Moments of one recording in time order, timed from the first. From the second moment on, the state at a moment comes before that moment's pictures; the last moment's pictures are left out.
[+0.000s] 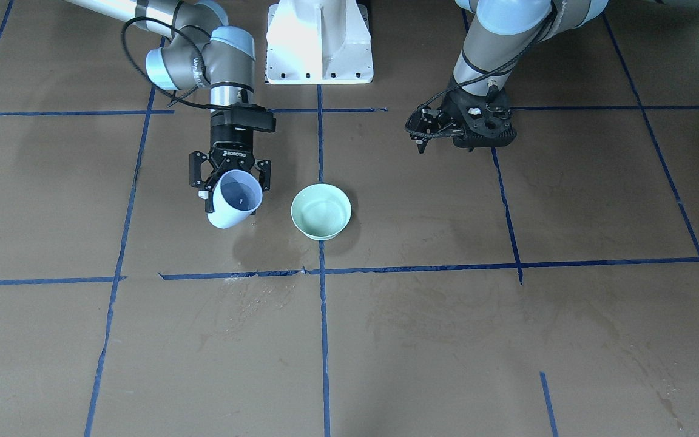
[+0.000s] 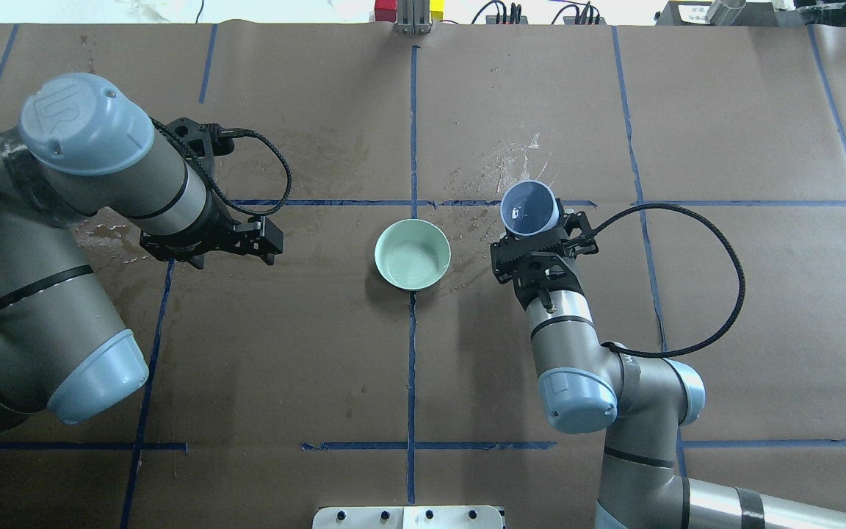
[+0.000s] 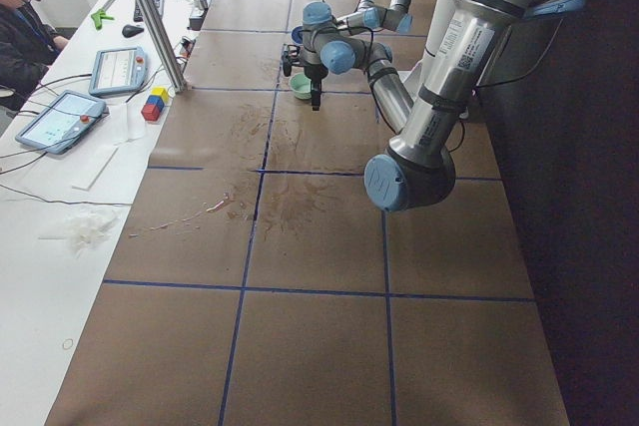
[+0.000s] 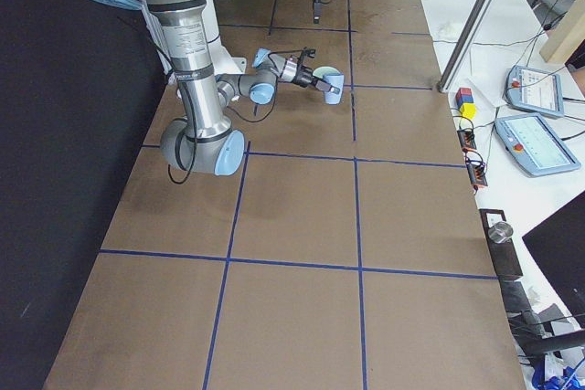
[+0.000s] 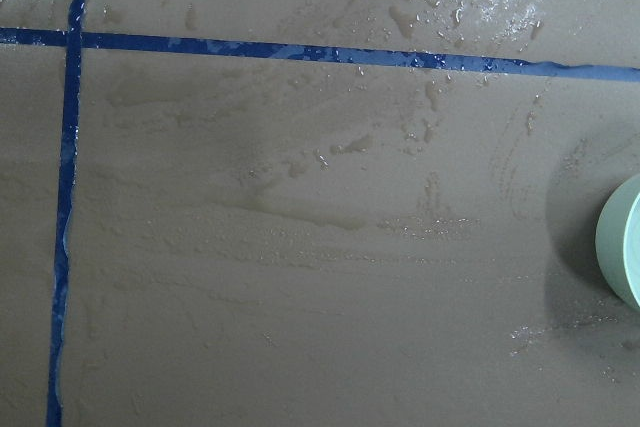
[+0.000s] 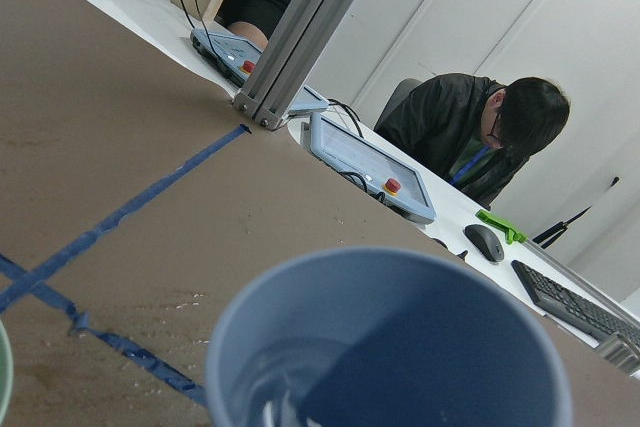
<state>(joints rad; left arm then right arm) -0.69 -2.03 -1.98 -1.44 -2.03 -1.13 0.25 -1.11 1.63 -1.19 0.56 0.71</state>
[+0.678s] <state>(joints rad) -0.69 -2.03 -1.99 -1.44 -2.03 -1.13 0.23 -0.98 1.63 -1.52 0.50 0.65</state>
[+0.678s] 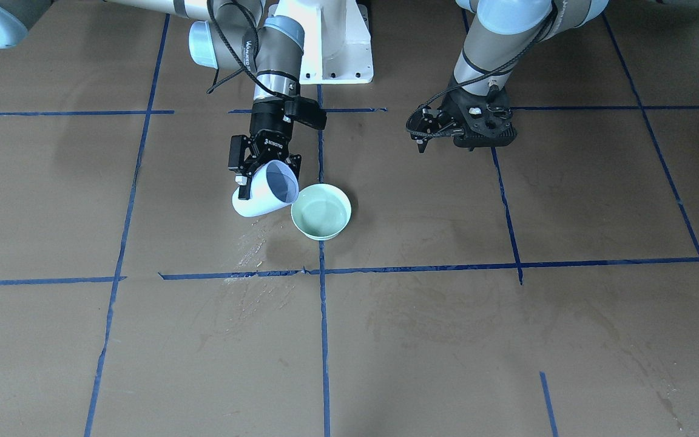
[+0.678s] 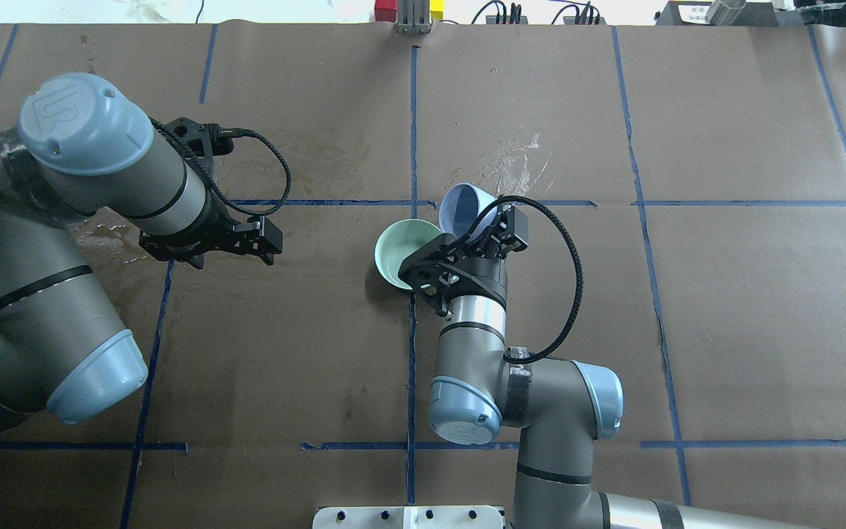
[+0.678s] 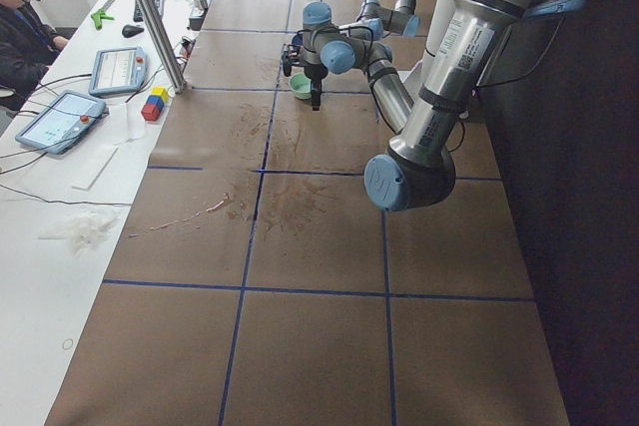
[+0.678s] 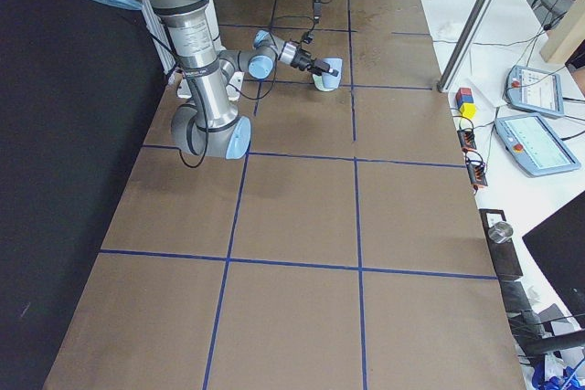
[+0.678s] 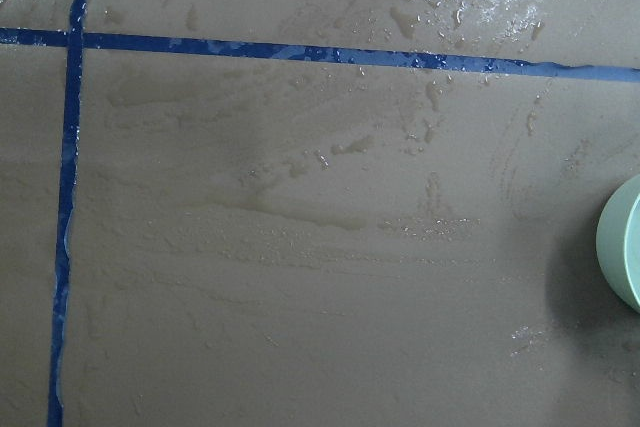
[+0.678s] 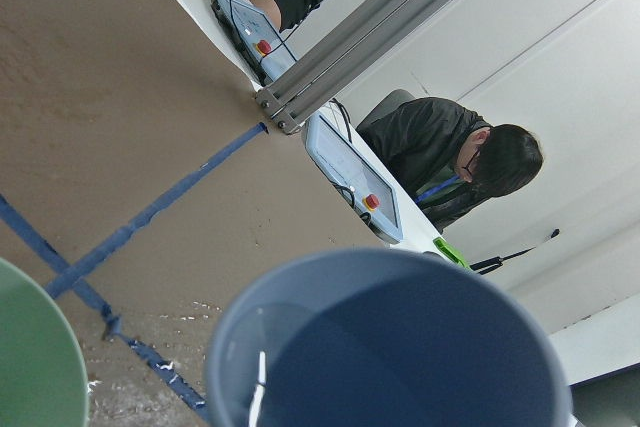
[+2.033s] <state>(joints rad) -0.69 -2.03 -1.99 -1.44 -2.03 -1.13 0.23 -0.96 1.58 -1.54 0.47 0.47</state>
